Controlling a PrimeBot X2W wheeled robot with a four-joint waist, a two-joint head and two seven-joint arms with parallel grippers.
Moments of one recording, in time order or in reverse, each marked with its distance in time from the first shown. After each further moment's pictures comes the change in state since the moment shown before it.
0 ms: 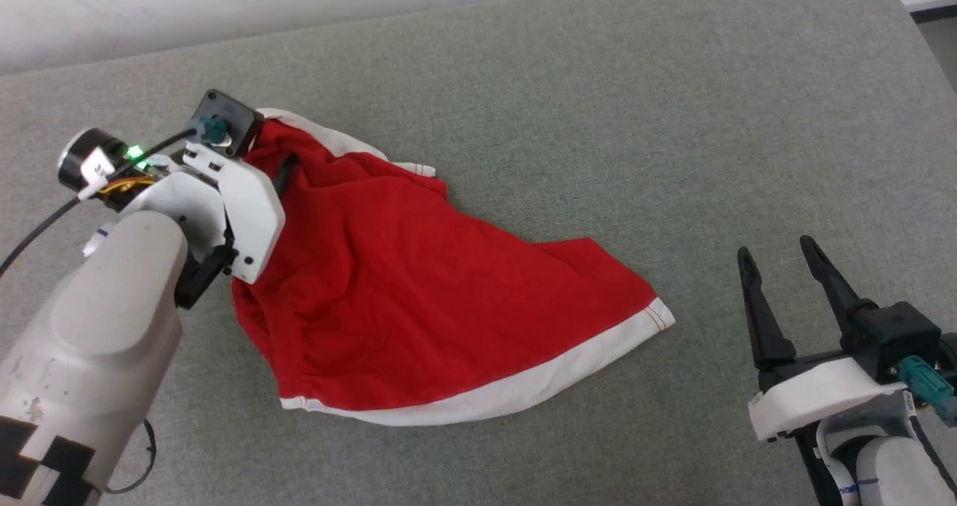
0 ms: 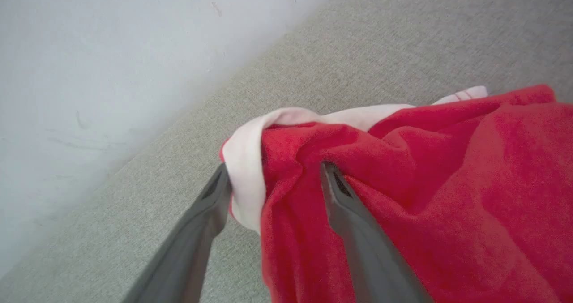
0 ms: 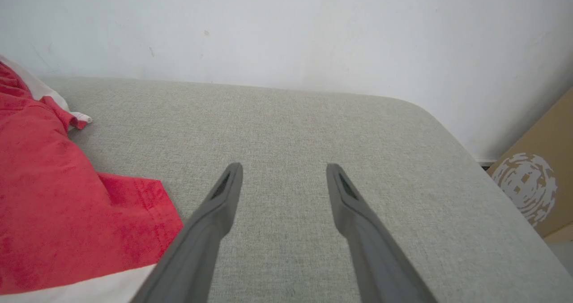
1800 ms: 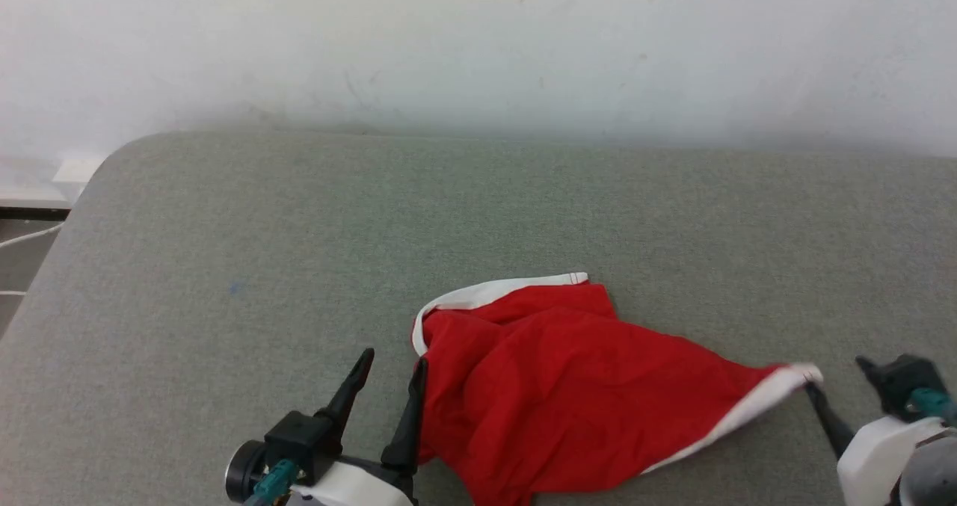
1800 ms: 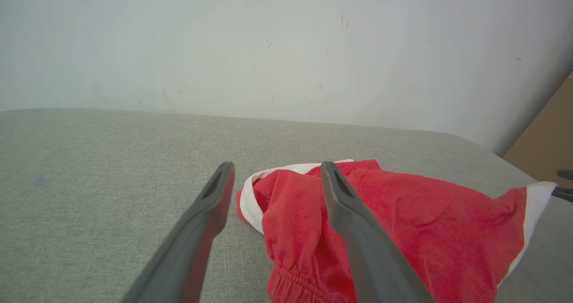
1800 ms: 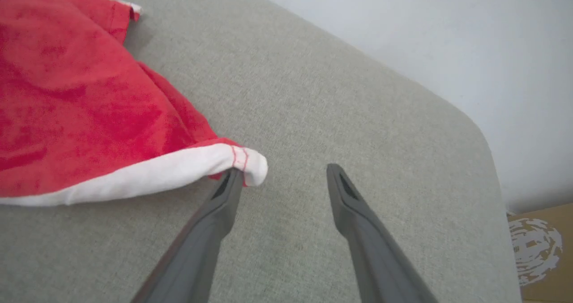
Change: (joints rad) left arm 0.865 -0.468 0.435 -0.436 0.174 0.009 -0.507; right arm 0.117 -0.390 0.150 0.121 0.096 0.000 0.310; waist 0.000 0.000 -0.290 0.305
